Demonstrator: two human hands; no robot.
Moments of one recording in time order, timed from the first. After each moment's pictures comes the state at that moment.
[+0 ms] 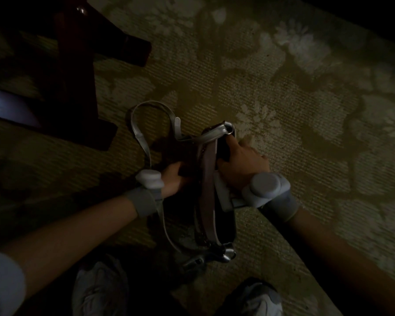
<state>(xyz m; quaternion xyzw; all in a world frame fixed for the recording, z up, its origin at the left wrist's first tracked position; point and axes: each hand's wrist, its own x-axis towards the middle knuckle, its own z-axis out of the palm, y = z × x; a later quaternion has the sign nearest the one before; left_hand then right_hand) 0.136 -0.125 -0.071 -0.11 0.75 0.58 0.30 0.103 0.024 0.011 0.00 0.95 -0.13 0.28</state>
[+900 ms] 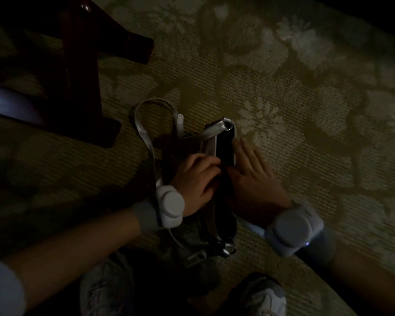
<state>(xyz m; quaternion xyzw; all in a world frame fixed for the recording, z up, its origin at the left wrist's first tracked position) 0.159 -0.111 -0.060 0.24 0.92 0.32 0.00 0.157 0.040 0.015 -0.22 0.96 0.01 0.18</state>
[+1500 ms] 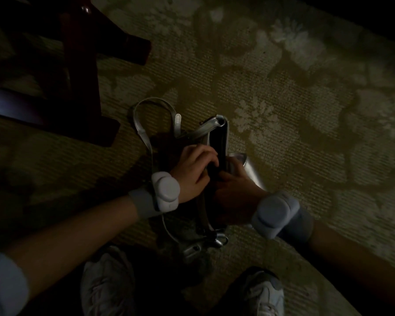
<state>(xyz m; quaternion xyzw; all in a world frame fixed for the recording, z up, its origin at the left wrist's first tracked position) 0.152 -0.117 -0.050 0.22 0.89 0.40 0.07 0.161 0.033 0.004 -0.42 0.85 0.07 0.31</state>
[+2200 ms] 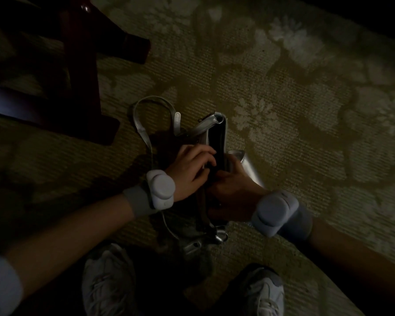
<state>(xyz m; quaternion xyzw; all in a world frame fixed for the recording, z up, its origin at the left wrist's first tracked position) 0.156 -0.124 -0.048 0.23 0.91 0.35 0.07 0.161 0.030 0.006 -0.43 0.87 0.04 0.23</state>
